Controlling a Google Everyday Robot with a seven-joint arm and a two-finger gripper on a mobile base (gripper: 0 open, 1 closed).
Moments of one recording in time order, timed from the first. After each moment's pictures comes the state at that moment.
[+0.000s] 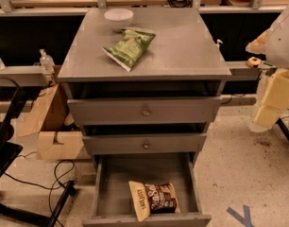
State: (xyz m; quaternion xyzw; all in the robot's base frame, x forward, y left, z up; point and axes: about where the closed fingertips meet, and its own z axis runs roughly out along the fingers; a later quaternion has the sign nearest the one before) arm 0.438 -0.217 0.976 -0.60 0.78 -0.03 0.16
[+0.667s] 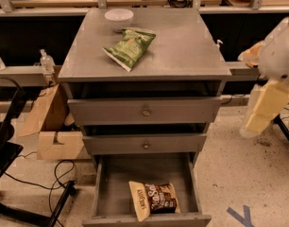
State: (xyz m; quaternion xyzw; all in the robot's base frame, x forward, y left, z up) arm 0.448 -0.212 0.953 -0.61 0.77 -0.01 0.18
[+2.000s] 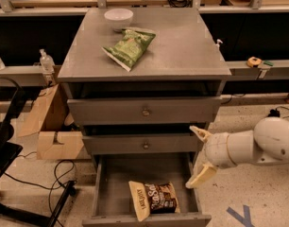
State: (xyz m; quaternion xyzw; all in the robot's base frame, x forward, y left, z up) arm 0.485 -0.157 0.663 -0.61 0.68 0.15 0.37
